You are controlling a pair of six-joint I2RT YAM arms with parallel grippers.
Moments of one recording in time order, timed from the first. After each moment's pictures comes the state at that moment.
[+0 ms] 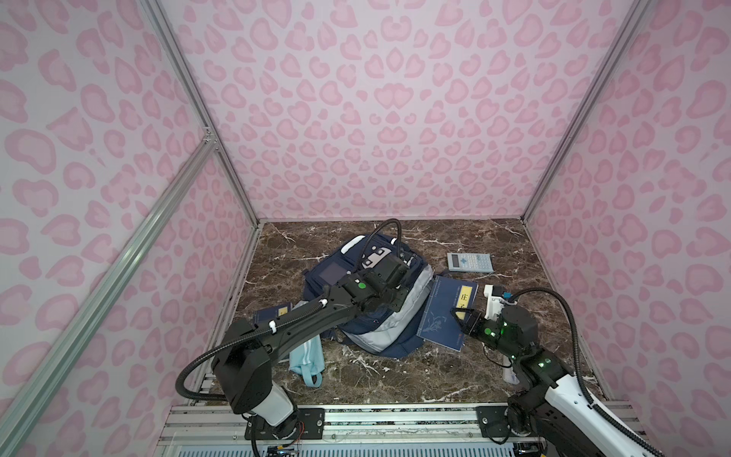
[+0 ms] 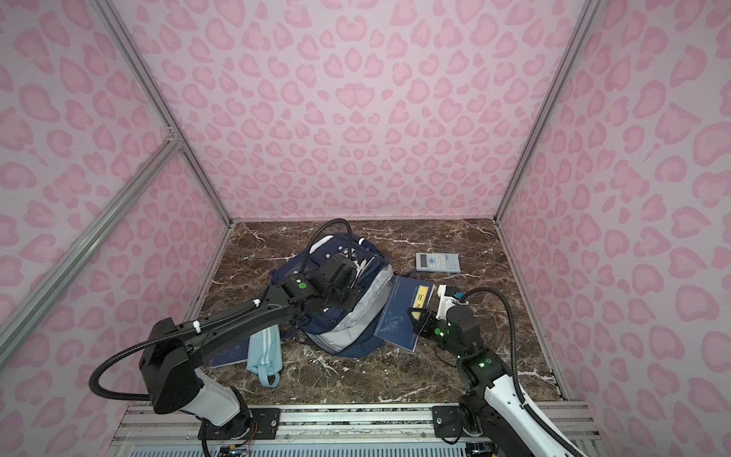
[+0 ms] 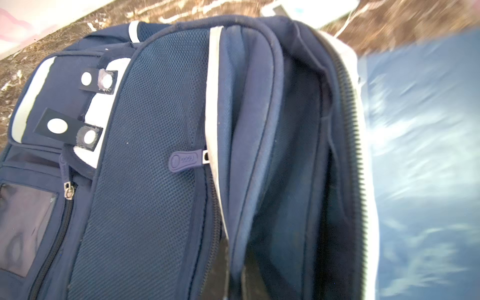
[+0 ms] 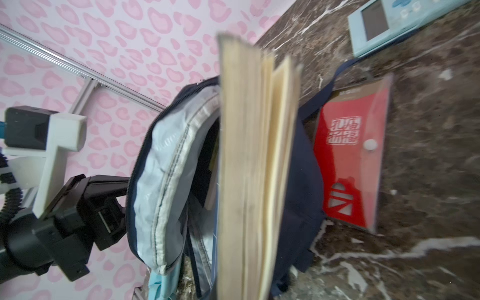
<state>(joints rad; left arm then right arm) -0.85 1.54 1.29 -0.61 -0.12 -0.23 0.50 0.68 0.35 -0.07 -0.16 0.95</state>
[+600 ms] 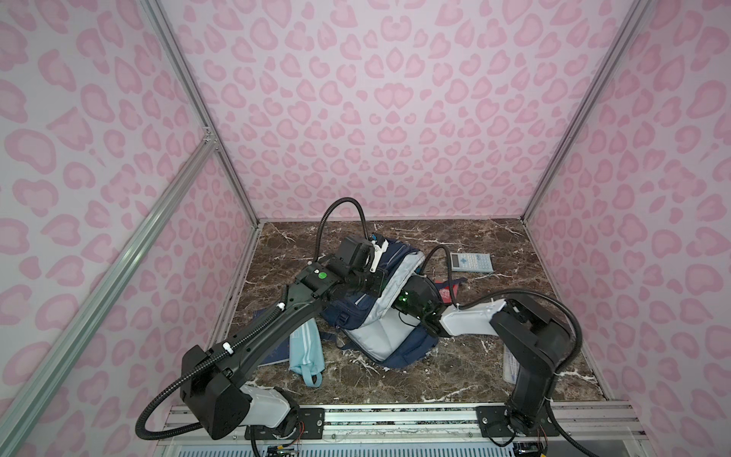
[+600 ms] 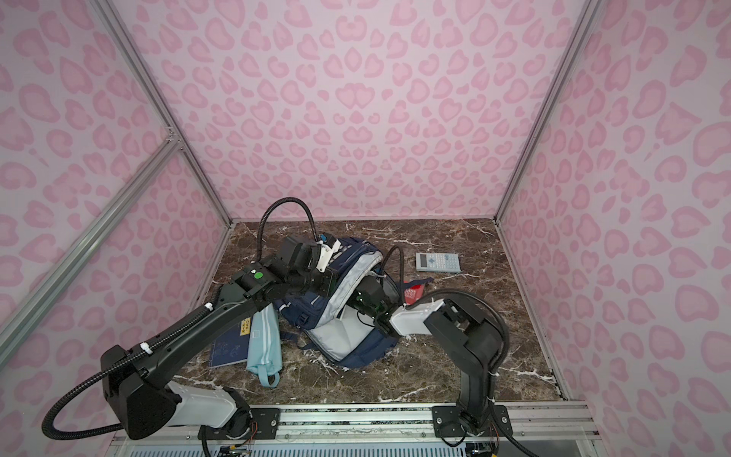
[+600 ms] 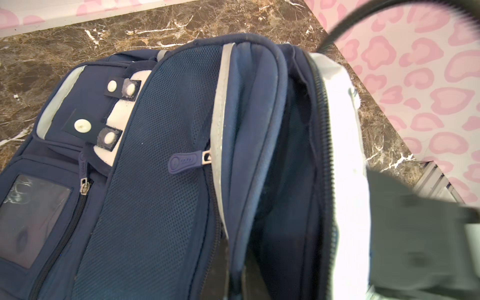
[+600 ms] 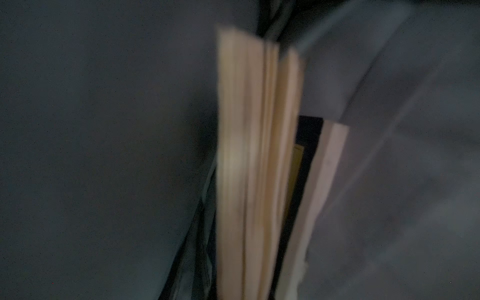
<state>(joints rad) -0.67 1.39 1.31 -0.67 0.13 -0.26 0.81 1.93 0.94 0.58 0.03 1.15</state>
